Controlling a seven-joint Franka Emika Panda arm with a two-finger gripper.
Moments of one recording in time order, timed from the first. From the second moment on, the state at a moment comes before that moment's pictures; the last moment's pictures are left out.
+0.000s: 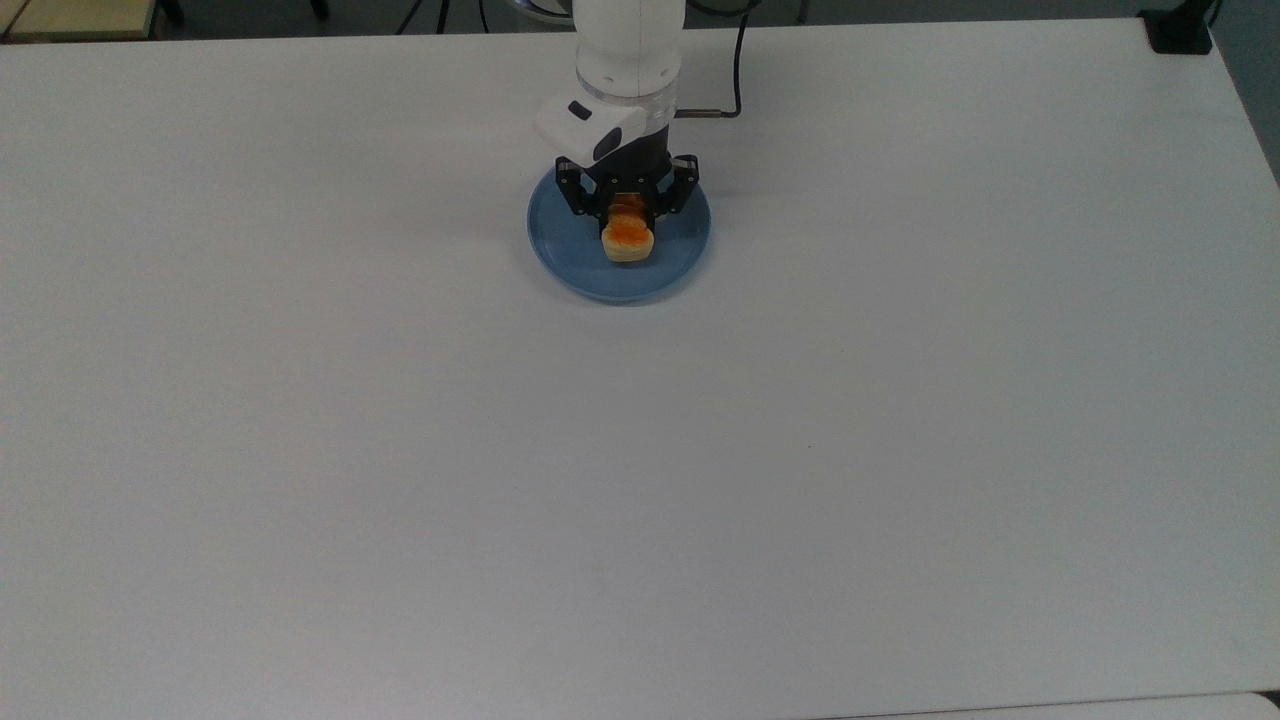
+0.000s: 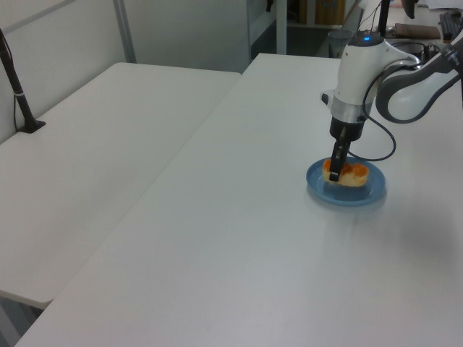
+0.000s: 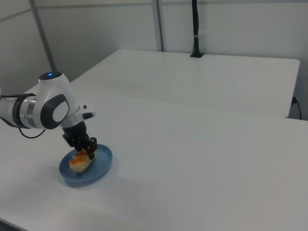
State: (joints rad) arm 0.11 0.05 0.06 -2.30 -0.05 2.46 0.17
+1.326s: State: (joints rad) arm 0.11 0.02 0.05 -1.87 -0.05 1.90 0.17
